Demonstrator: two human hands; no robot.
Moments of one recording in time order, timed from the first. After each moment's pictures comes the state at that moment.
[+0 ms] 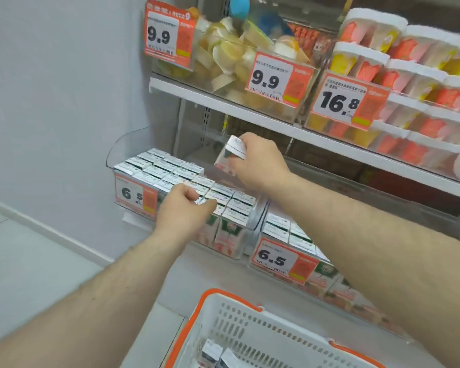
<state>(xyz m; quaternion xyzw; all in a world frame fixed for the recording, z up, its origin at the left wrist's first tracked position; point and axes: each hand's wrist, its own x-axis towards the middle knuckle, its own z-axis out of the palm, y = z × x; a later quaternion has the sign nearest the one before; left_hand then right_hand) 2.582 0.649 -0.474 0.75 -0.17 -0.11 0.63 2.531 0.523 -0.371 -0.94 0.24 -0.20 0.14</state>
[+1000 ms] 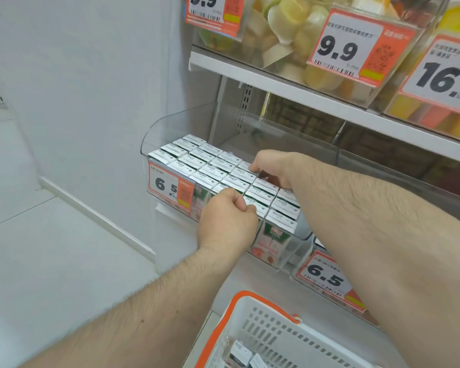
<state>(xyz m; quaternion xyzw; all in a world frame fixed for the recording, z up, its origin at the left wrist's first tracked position) 2.582 0.635 -0.488 0.79 -0.15 -0.07 0.60 2.646 0.468 -0.438 -0.85 0.36 0.07 0.37</state>
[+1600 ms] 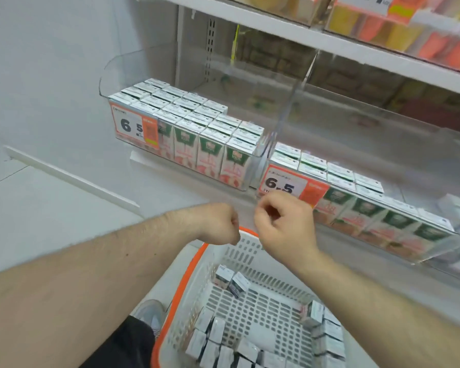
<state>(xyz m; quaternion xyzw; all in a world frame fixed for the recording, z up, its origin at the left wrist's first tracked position) 2.517 0.660 -0.522 0.81 -0.45 -0.35 0.15 2.395 0.560 -0.540 -0.89 0.15 -0.37 0.23</state>
